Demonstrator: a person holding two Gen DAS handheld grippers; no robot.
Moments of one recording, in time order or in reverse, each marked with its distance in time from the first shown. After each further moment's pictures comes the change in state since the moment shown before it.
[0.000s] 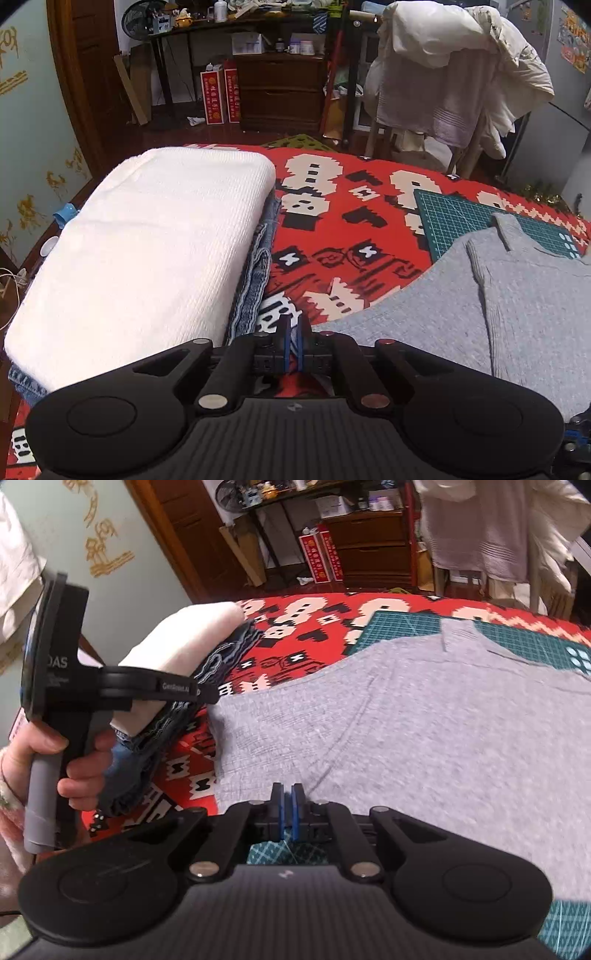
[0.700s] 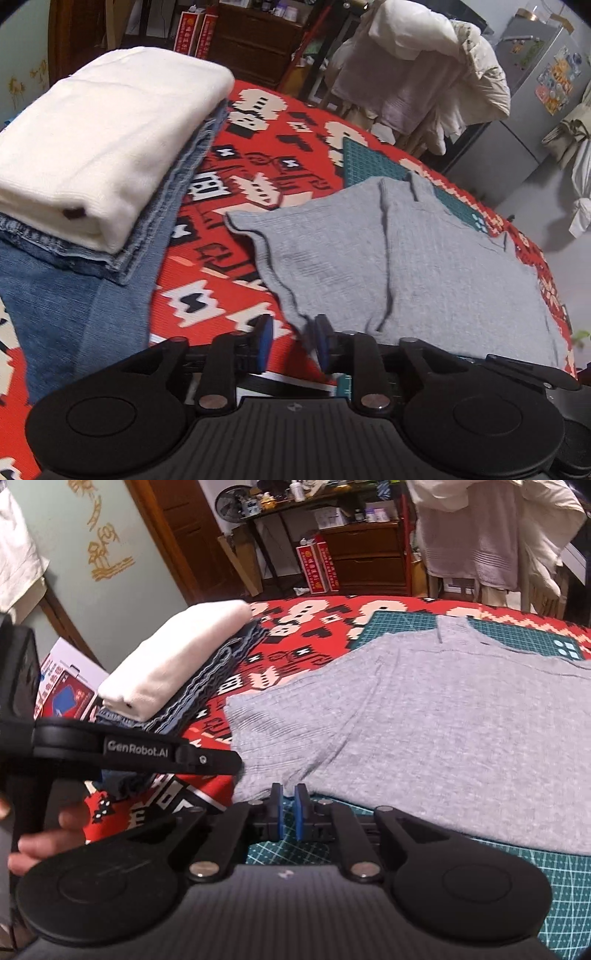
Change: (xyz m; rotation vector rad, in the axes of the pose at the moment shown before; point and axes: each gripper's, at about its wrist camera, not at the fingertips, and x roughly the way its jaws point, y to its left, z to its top) left arm -0.040 -0.008 -0.062 -0.191 0.117 -0.299; right arm -0.013 0.016 -0.025 -0.007 -0.049 -0.024
